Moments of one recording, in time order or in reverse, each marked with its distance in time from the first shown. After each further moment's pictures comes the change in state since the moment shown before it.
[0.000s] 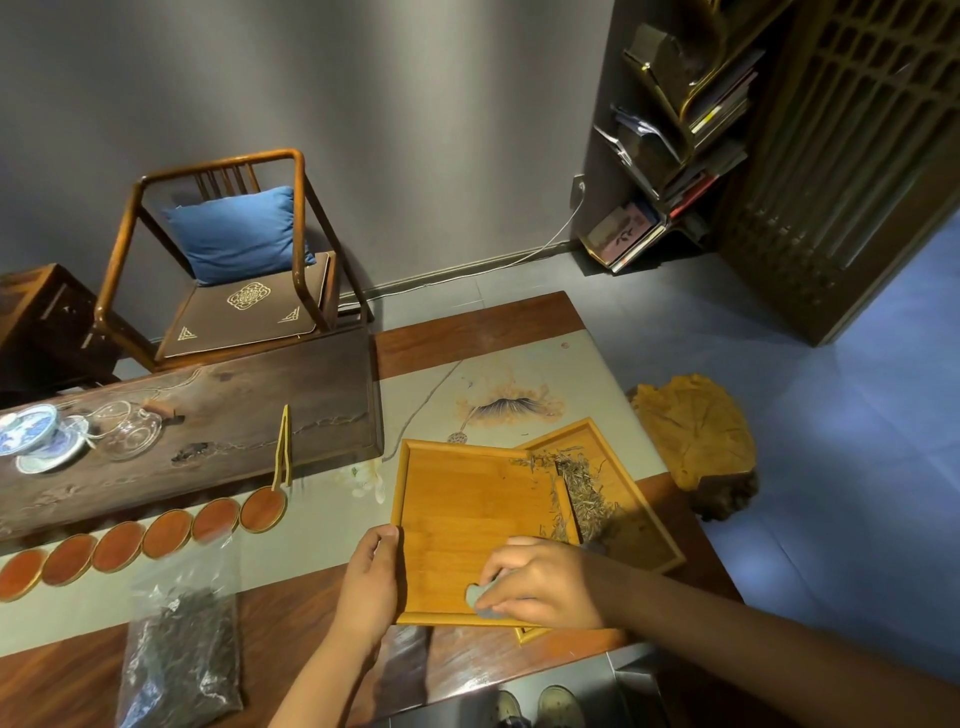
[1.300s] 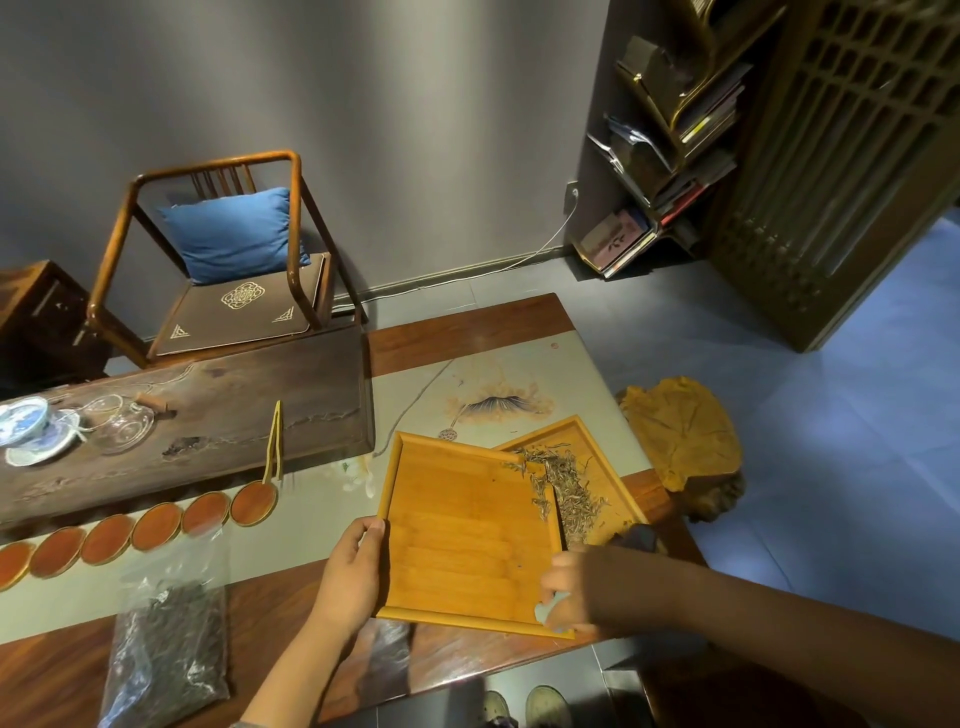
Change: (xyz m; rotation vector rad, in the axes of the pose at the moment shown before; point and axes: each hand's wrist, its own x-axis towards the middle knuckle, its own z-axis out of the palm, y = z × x) left_hand -0.005 0.002 -0.010 0.085 -0.057 0.111; right_hand -0.061 0.009 -0.021 -0.556 -0.430 -0.133
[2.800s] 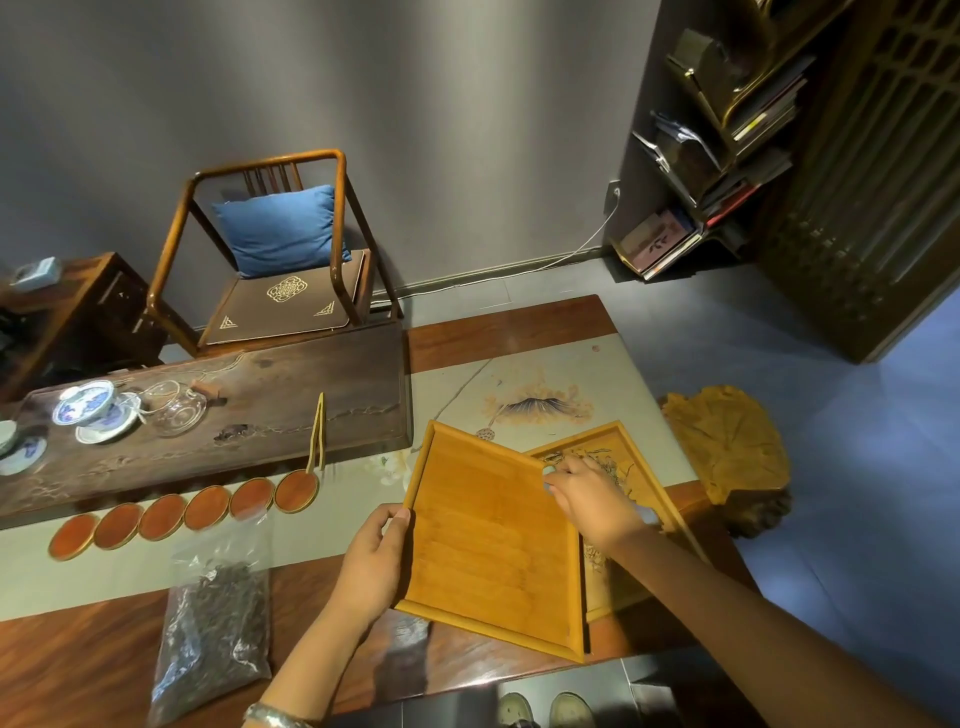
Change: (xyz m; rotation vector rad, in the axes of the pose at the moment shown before) left_hand 0.000 0.008 -0.022 0.023 -0.010 0.023; right_hand 0.093 0.068 0.036 0.284 0.414 0.864
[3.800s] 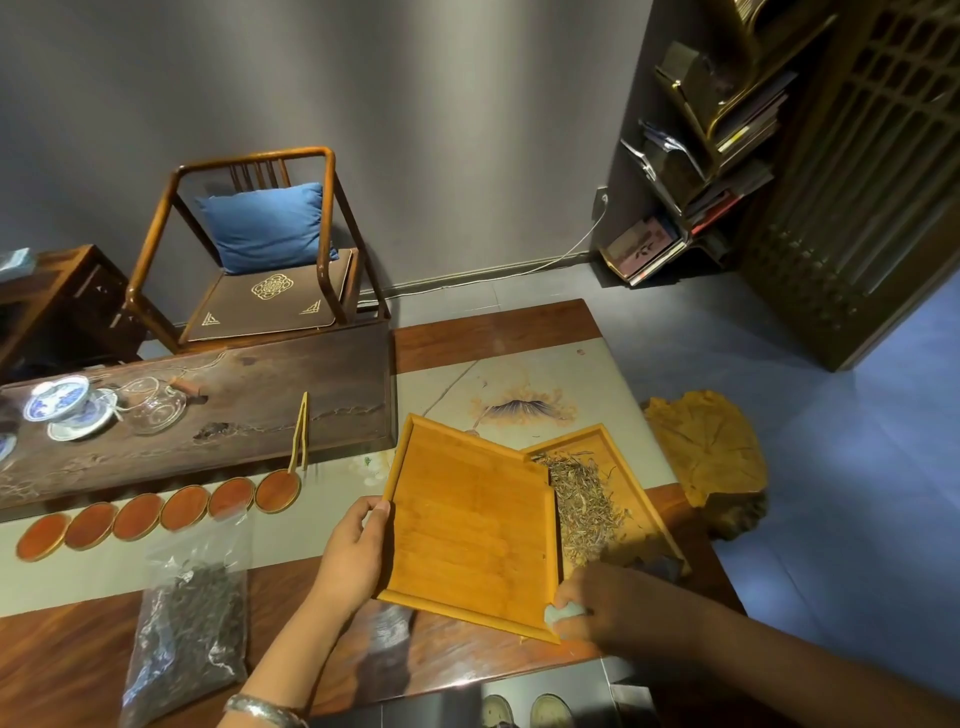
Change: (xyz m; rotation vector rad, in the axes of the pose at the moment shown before) left_hand 0.010 0.000 0.000 0.016 0.044 0.027; right_hand -0.106 -0.002 -0.058 -0.290 -0.240 -0.847
